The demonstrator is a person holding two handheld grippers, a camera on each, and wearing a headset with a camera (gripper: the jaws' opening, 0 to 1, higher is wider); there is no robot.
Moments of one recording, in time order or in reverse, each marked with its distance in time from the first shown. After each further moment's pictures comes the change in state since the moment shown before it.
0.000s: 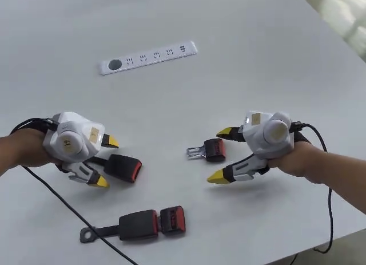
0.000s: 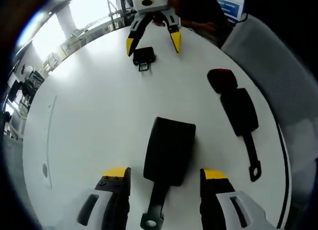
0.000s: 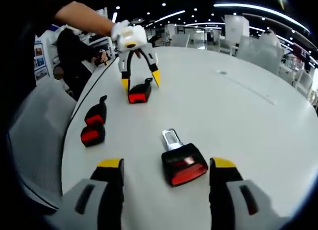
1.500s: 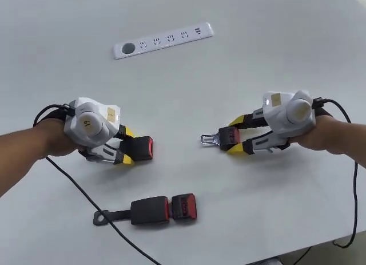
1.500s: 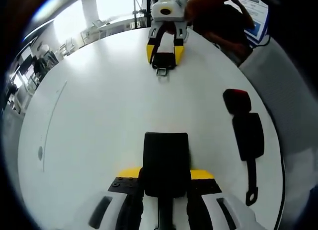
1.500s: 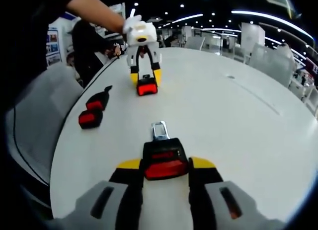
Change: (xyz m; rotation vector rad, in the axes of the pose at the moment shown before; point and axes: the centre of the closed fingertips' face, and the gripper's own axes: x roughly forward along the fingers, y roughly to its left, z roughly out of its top) left arm 0.006 0.006 0.014 -0.193 -0.065 0.043; right arm 0.001 -0.014 -0.003 -0.123 -0.024 0.078
